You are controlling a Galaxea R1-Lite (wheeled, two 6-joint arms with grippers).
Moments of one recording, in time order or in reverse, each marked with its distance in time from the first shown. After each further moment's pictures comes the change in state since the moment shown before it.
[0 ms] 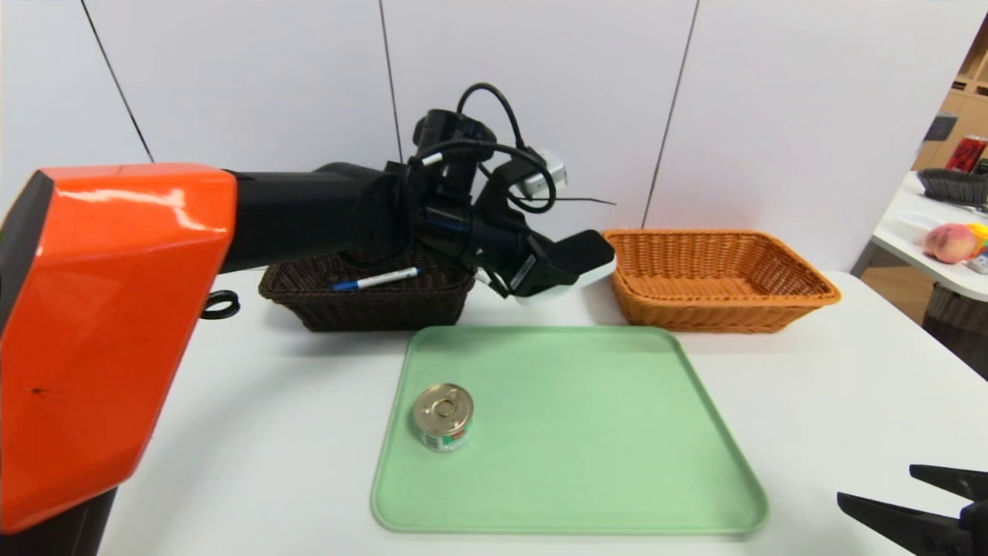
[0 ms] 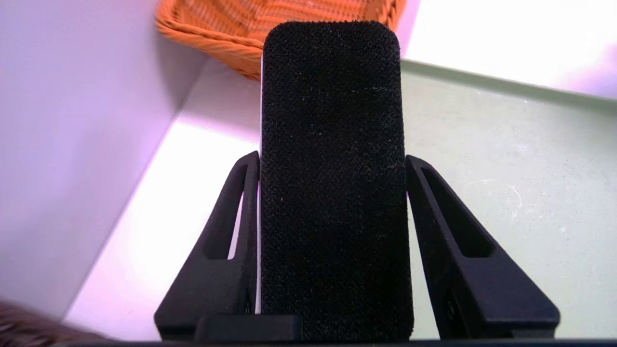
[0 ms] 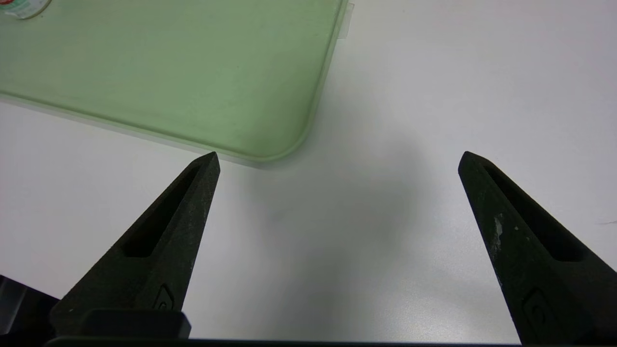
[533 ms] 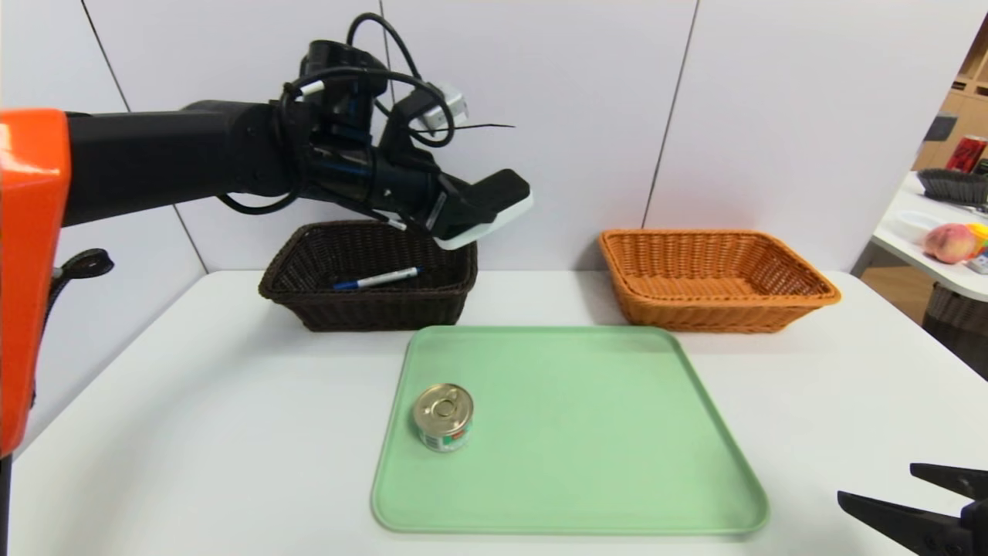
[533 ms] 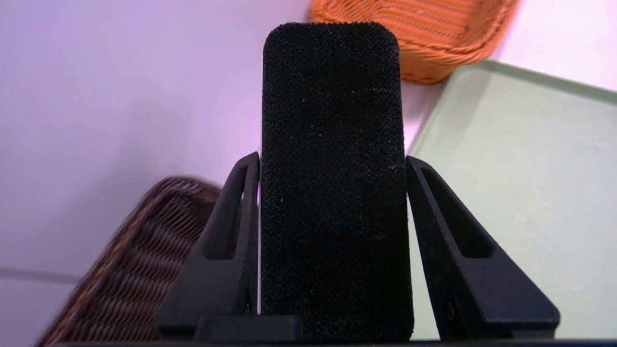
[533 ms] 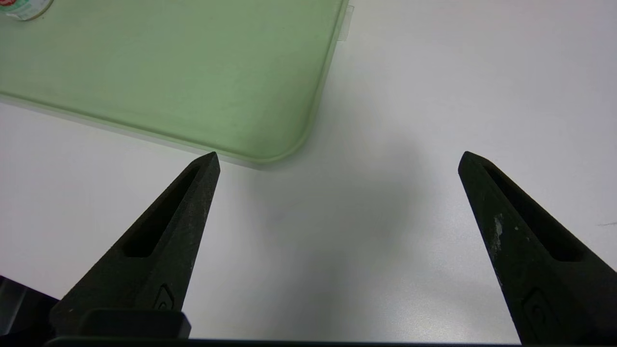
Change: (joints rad) left arm 0.187 -0.124 0.007 0.051 -0.001 0.011; right arm 0.000 -0.001 -0.002 -0.001 0.000 0.000
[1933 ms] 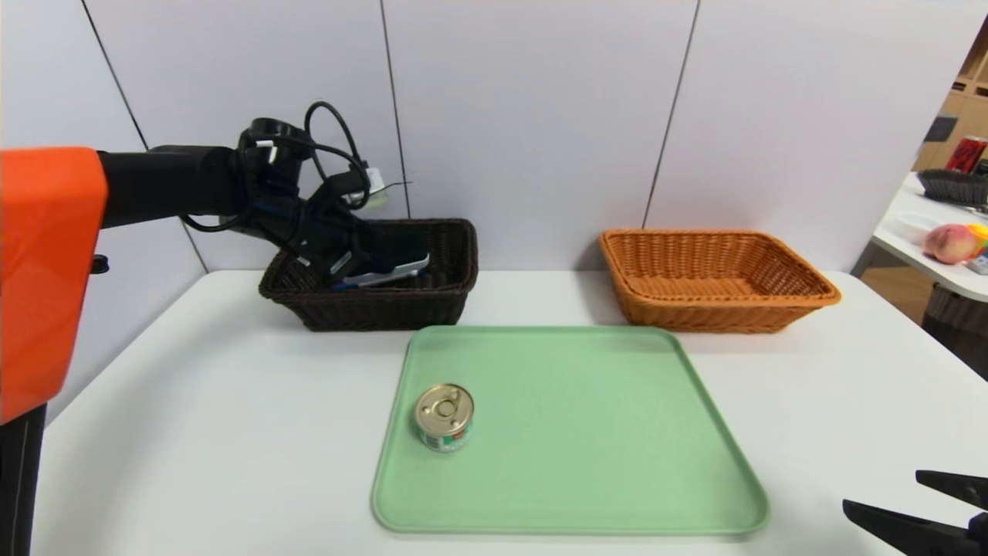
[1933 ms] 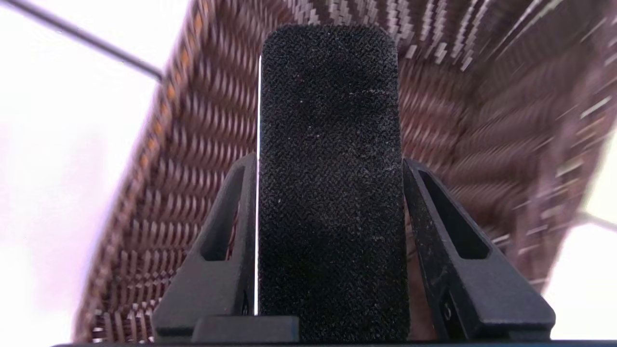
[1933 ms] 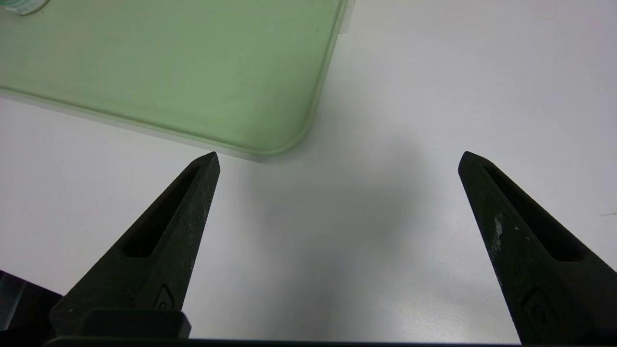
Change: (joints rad) left arm 0.268 0.123 0.005 0.173 -0.015 0.502; right arm 0.000 -0.027 0.012 0.013 -0.004 0.000
